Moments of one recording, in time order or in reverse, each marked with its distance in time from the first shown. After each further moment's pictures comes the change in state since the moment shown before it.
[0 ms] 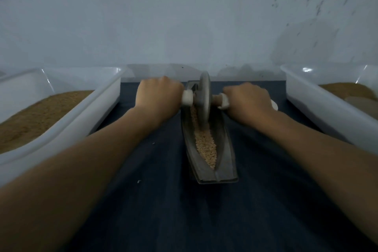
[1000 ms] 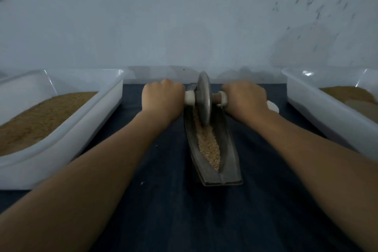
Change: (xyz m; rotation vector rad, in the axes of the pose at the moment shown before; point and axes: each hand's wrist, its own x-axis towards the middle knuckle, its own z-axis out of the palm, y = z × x) left_hand 0.005 0.008 0.002 -0.053 -0.081 -0.124; right_hand 0.014 -0.012 -0.001 -0.062 -0.004 0.052
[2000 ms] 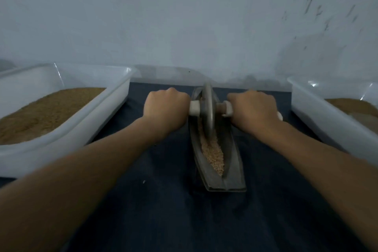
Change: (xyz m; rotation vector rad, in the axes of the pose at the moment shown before) left_hand -0.025 -0.005 0.005 -0.003 -0.001 0.063; right_hand -0.019 0.005 -0.007 -0.097 0.058 -0.095
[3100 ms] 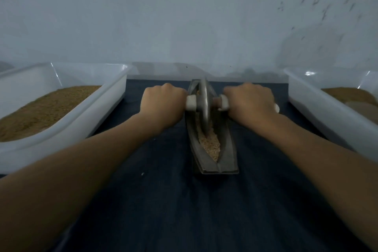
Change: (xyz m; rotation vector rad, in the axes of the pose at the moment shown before) left_hand -0.001 0.001 0.006 -0.018 0.064 0.015; right_hand -0.004 0.001 0.004 0.014 0.022 0.004
